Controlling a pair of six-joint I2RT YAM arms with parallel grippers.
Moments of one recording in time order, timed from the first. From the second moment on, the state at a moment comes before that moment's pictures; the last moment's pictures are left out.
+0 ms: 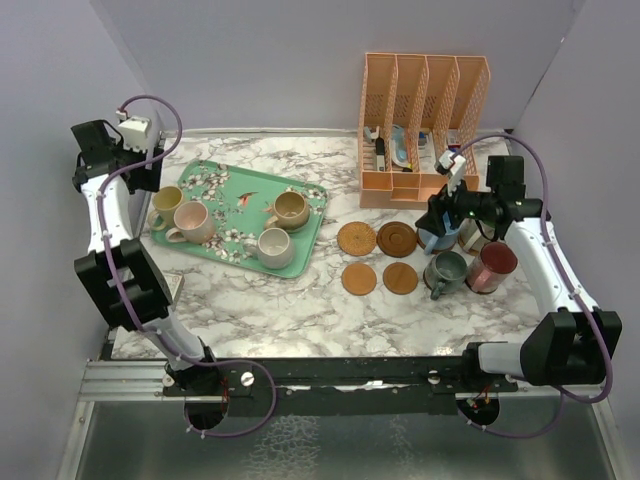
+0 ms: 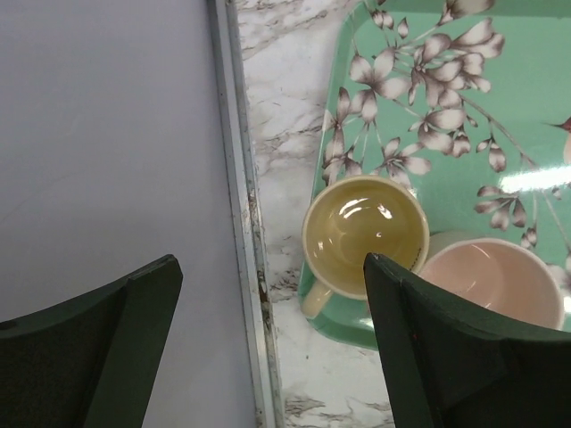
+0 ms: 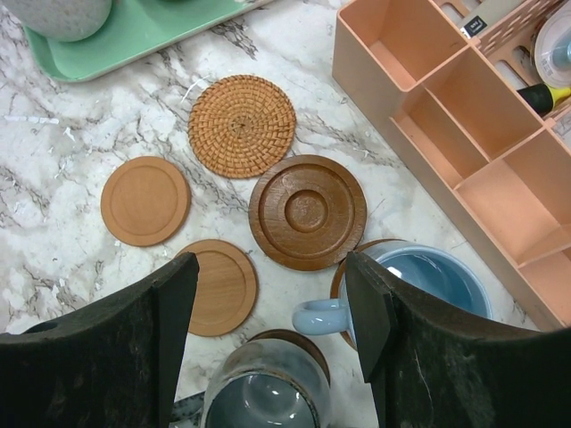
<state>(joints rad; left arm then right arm) 0.44 1.68 1.55 -0.55 0.30 0.49 0.01 1.30 1.11 -0.59 -0.75 -0.55</state>
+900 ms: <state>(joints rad) 0.37 2.20 1.99 -0.92 0.29 0.88 0.08 1.37 1.10 -0.60 -0.67 -0.59</state>
